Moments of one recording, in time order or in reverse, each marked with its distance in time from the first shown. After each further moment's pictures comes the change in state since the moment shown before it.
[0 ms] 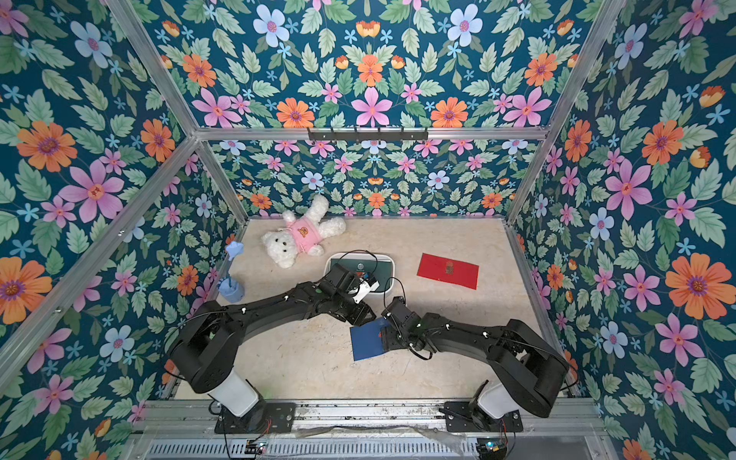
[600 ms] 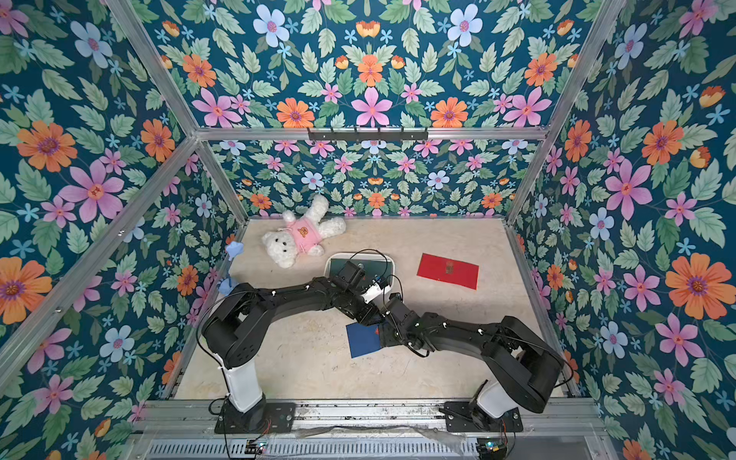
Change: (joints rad) left arm 0.008 0.190 0.090 0.032 0.135 0.132; right arm -0.002 0.034 0.005 0.088 0.014 -0.036
